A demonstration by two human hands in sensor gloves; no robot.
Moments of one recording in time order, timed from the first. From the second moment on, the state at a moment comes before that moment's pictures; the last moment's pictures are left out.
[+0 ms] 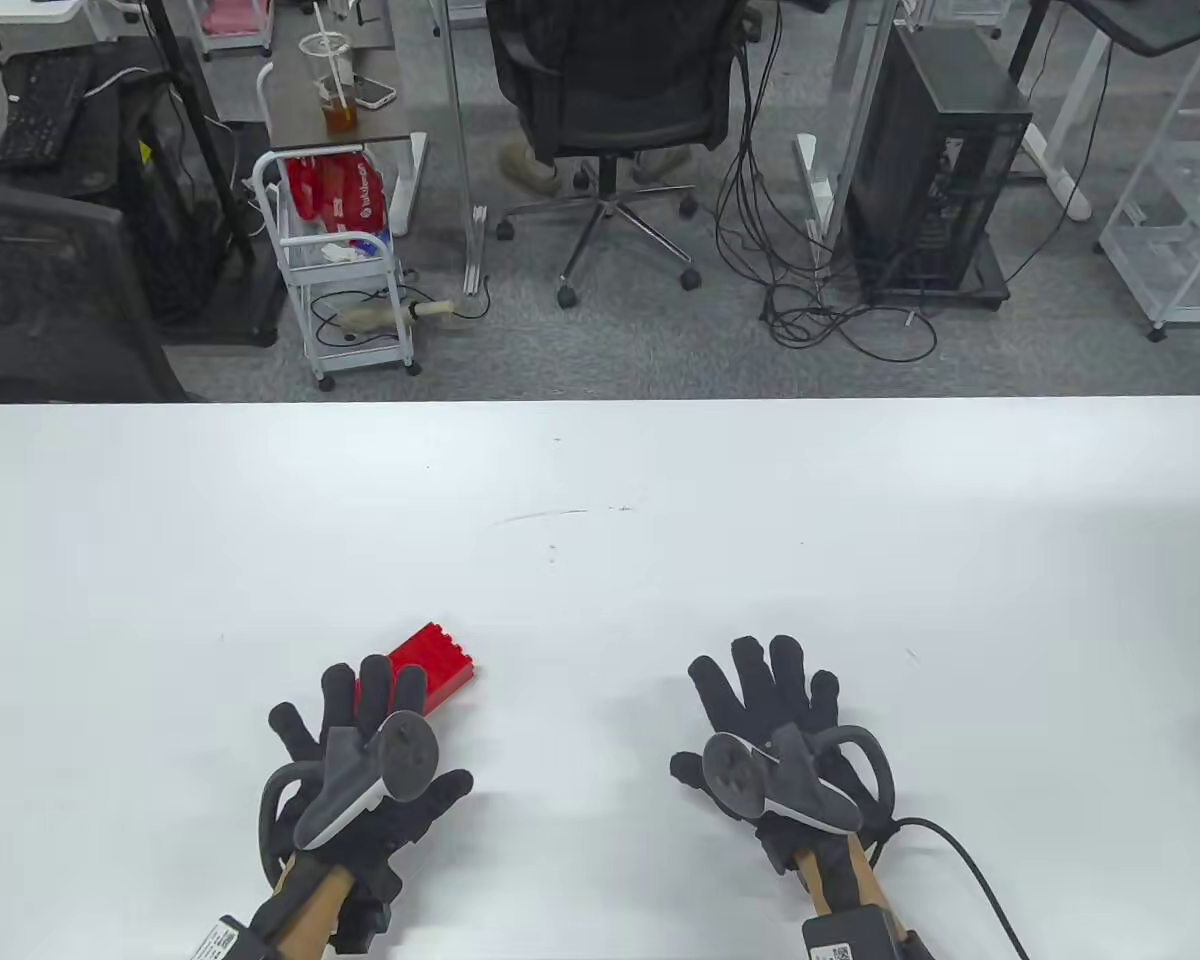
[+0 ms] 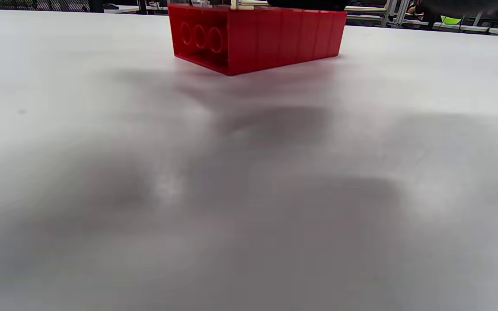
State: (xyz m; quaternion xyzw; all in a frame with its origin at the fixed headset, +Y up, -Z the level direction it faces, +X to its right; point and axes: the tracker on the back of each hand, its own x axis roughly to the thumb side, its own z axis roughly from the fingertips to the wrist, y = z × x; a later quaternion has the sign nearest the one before) left_hand -0.225 -0.754 -0.284 -0.14 0.00 0.03 0.99; right_hand 0.130 -0.748 -0.293 -0.16 -0.01 -0.99 0.06
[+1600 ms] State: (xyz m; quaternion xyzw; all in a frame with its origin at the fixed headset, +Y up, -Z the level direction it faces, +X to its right) left_hand -0.243 -0.760 -0.347 -0.10 0.10 0.14 0.98; right_hand 0.123 -0.743 -0.290 -0.19 0.00 -0.98 -0.03
